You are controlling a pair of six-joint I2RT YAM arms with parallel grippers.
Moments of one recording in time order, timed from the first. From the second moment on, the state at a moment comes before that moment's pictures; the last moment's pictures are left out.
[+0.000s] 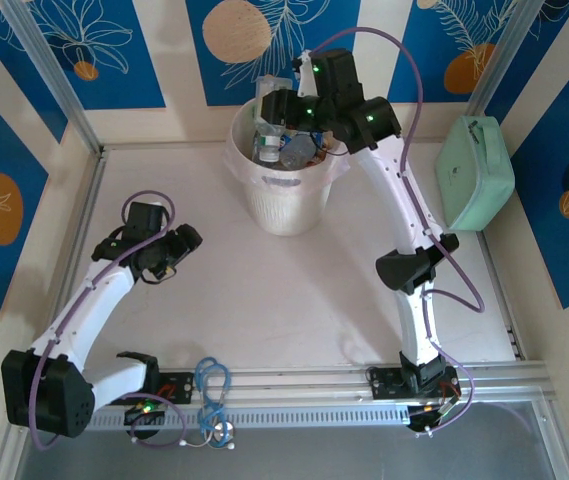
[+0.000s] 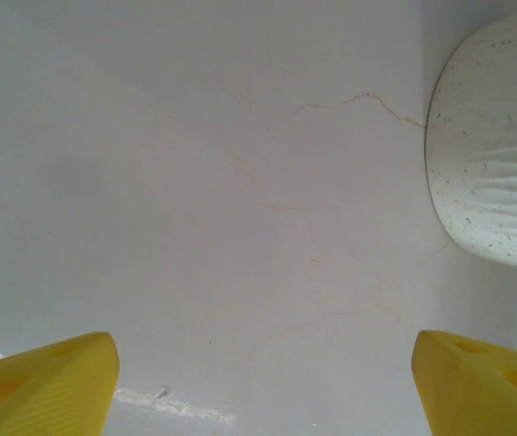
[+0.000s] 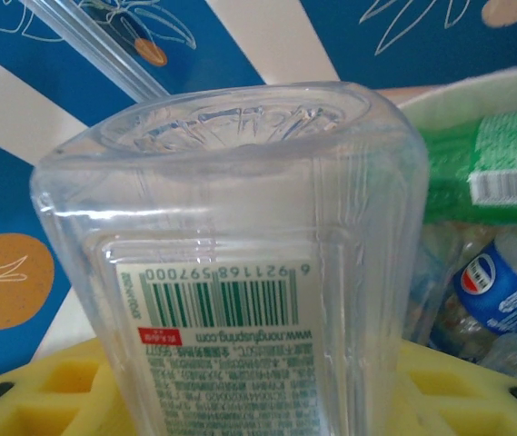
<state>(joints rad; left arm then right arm) -0.20 1.12 0.88 -0.73 0.11 -0.84 0.53 2.12 2.73 -1.07 -0.23 0.48</state>
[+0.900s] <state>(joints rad) -0.23 1.14 0.88 -0.73 0.11 -0.84 0.58 2.20 2.74 -1.09 -0.09 0.33</state>
